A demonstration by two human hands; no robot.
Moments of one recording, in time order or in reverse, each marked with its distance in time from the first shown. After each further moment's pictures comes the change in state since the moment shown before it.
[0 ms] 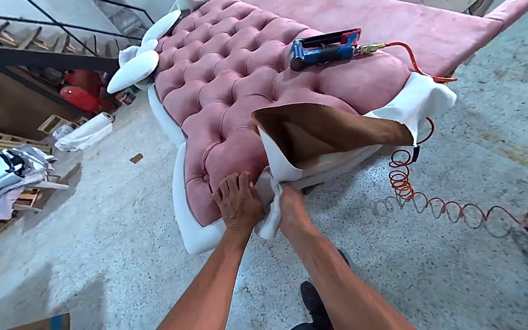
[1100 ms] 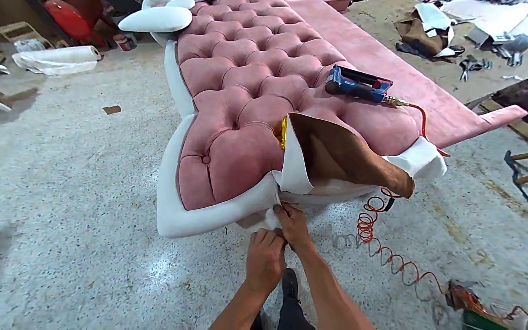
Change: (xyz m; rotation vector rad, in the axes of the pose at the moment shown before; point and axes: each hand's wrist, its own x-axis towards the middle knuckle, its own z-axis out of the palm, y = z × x) left_hand -0.124 0.073 0.027 -0.585 0.028 0.034; right_hand 0.071 0.041 -0.066 -0.639 -0.359 -0.524
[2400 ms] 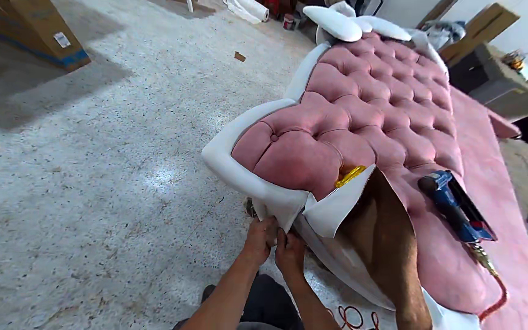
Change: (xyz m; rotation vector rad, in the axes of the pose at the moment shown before) left_hand 0.067 0.030 0.060 -1.663 0.930 -1.224; right_hand 0.033 0.020 -0.053 -0.776 -0.388 -0.481
